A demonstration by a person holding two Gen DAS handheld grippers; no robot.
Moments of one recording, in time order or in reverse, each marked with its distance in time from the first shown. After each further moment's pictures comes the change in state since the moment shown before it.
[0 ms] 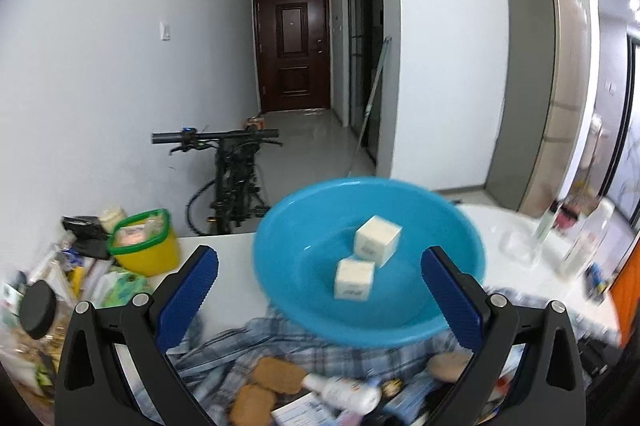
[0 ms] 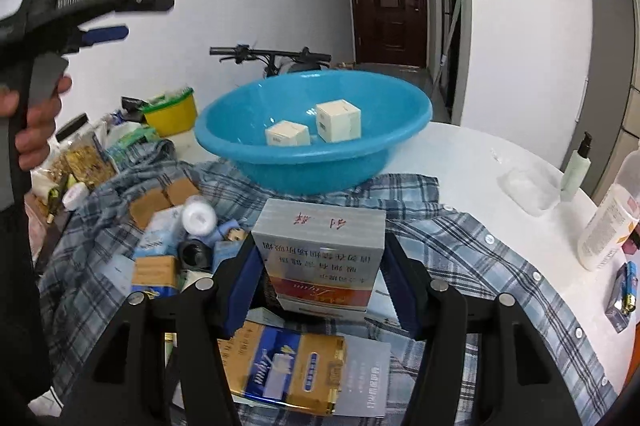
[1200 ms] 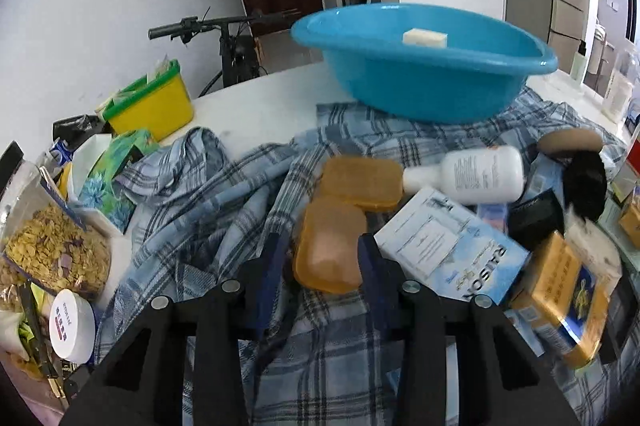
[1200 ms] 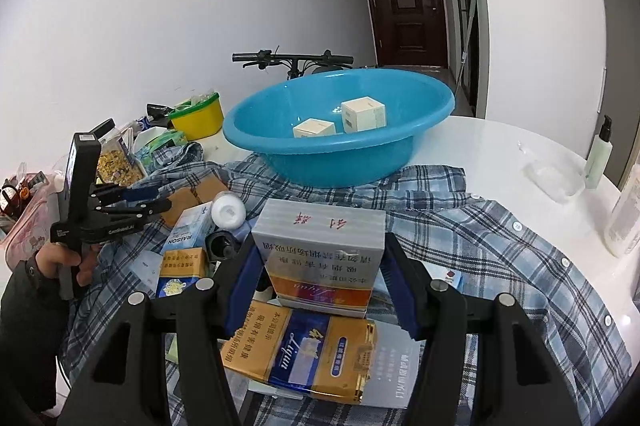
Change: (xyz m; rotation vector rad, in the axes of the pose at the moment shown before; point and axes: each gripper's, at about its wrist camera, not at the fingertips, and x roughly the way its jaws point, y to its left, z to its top) left arm 0.060 0.069 -0.191 0.134 0.302 0.013; right arm -0.002 -0.004 -0.018 0.036 -0.008 0.100
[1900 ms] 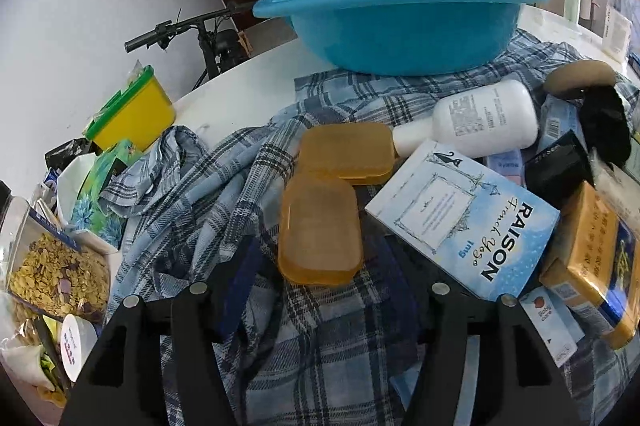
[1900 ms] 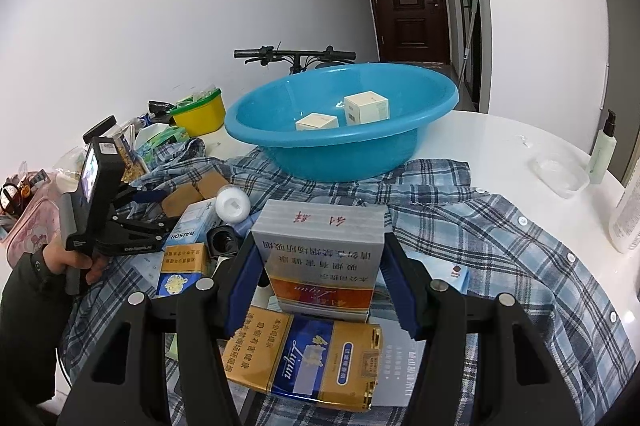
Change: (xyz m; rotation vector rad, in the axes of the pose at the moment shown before) left arm 0.028 -0.023 -0.004 0.141 0.071 0.037; right arm 0.004 0.004 -0.003 -0.001 0.013 0.013
